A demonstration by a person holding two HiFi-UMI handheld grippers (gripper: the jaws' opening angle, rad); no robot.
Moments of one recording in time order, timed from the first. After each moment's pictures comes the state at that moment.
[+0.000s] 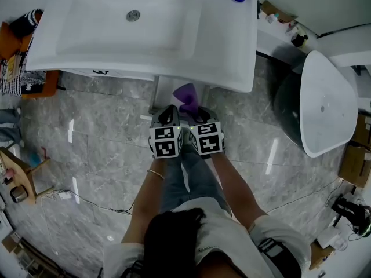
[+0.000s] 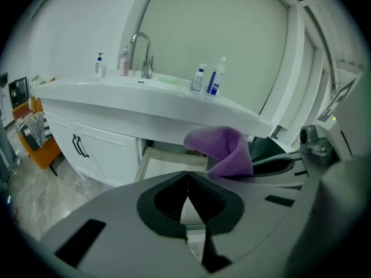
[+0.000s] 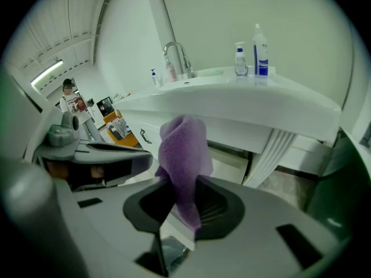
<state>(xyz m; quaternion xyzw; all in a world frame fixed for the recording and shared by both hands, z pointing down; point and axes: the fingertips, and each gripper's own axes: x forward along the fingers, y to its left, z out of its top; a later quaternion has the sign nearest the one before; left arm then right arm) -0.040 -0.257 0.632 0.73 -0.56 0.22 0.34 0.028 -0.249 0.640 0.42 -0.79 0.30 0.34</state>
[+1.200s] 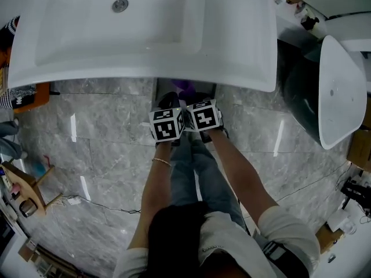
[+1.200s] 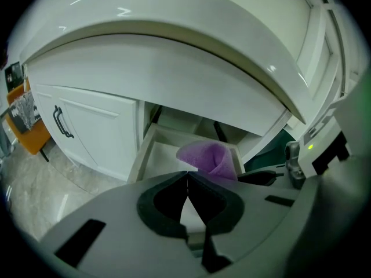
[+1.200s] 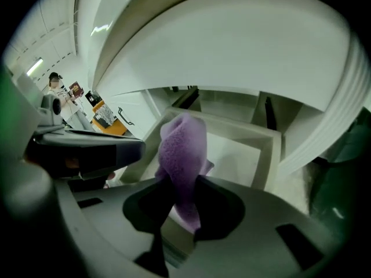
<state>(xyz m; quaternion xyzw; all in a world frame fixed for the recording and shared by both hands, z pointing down) -0.061 -0.309 0.746 0.70 -0.53 0.24 0.41 0.001 -0.298 0.780 0.41 -0.74 0.36 0.39</state>
